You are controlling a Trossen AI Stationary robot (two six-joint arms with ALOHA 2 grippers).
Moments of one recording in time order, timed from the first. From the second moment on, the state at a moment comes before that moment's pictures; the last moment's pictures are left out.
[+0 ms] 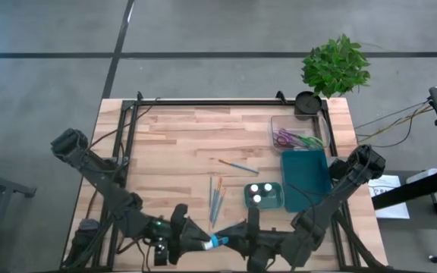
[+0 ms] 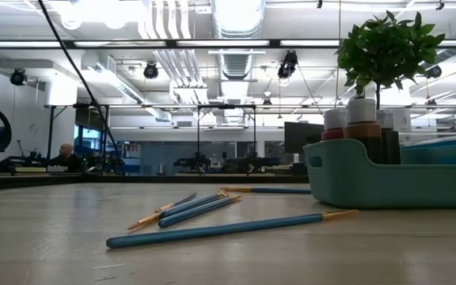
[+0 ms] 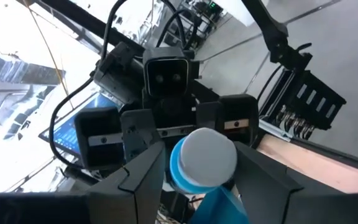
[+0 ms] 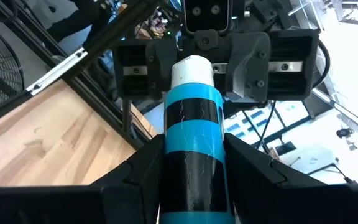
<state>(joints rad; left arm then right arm) -0.75 1.53 1.15 0.38 -0.47 0.99 0.76 1.81 1.52 0.13 0.83 -0.77</state>
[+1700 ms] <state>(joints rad) -0.72 1.53 1.15 0.42 -0.40 0.91 0.73 1.81 1.52 0.14 0.84 -0.78</state>
